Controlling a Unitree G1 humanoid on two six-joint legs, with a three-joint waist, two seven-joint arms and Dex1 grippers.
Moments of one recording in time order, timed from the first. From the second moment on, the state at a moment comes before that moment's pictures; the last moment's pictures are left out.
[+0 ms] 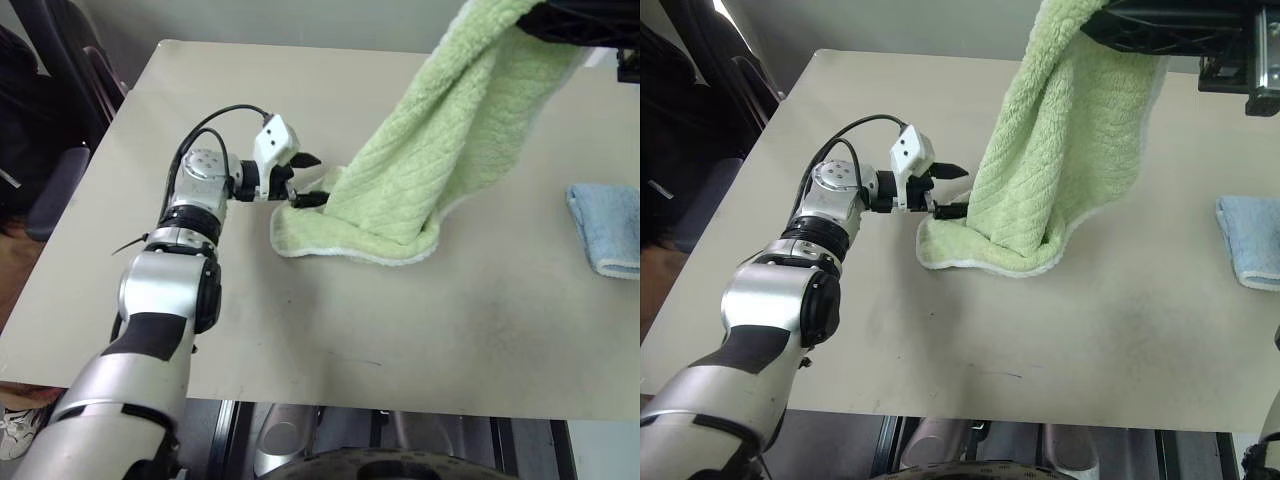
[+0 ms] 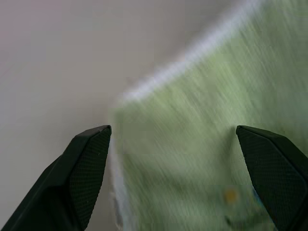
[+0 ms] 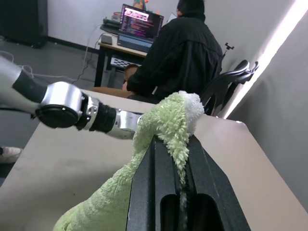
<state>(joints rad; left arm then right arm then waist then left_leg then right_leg) -1.20 0.38 -0.03 1.34 0.10 -0.28 -1.26 -1.14 -1.00 -0.13 -0.19 0.84 0.87 1.22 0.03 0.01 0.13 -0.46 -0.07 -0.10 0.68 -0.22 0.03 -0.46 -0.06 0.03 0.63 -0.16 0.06</state>
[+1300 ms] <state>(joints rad) -0.86 0.79 -0.51 0.69 -0.56 -0.12 -1.56 -1.00 -0.98 -0.15 -0.21 0.74 0.77 1.12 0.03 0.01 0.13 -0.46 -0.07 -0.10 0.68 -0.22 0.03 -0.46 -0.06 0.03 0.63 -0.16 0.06</state>
